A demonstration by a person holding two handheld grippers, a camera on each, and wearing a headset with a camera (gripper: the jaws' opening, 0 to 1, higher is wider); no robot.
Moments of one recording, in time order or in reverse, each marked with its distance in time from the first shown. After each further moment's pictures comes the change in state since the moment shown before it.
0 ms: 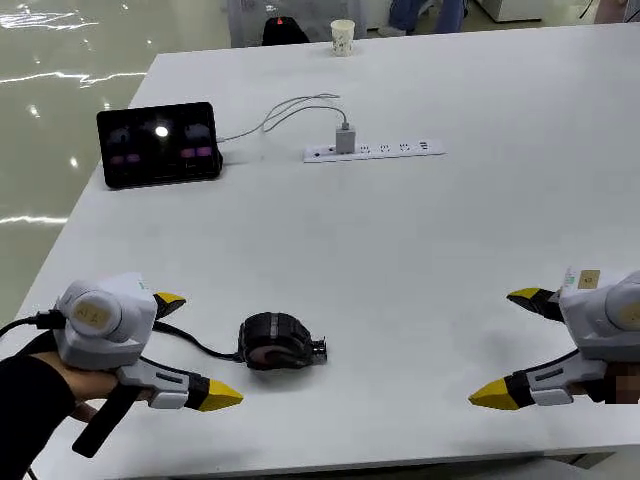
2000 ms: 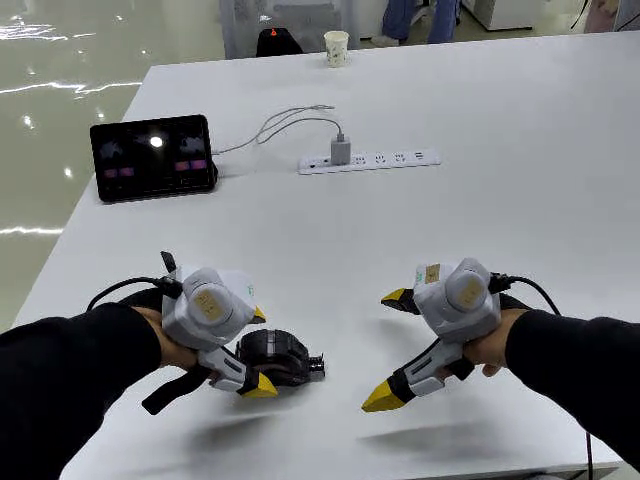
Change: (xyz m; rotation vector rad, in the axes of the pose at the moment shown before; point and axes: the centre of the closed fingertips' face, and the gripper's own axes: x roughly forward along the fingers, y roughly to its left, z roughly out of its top) left arm 0.066 -0.022 0.025 0.368 0.198 -0.196; right arm 0.112 0.050 0.077 -0.120 -0.044 0.278
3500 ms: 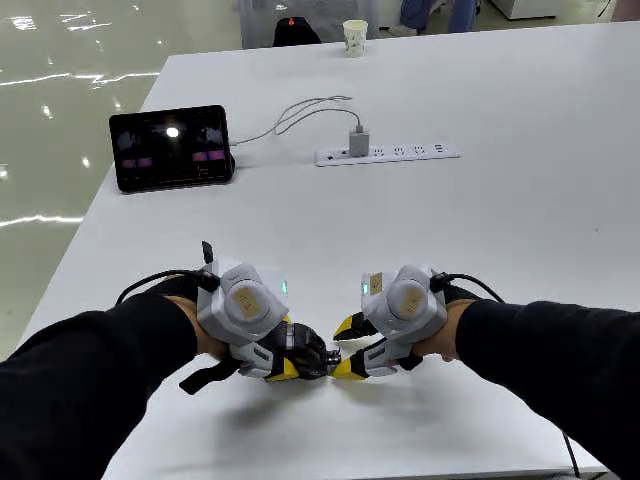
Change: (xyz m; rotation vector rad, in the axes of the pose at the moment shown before) left arm 0.006 -0.004 0.000 0.032 0.042 -0.001; right arm 0.063 0.019 0.009 -0.222 0.123 0.086
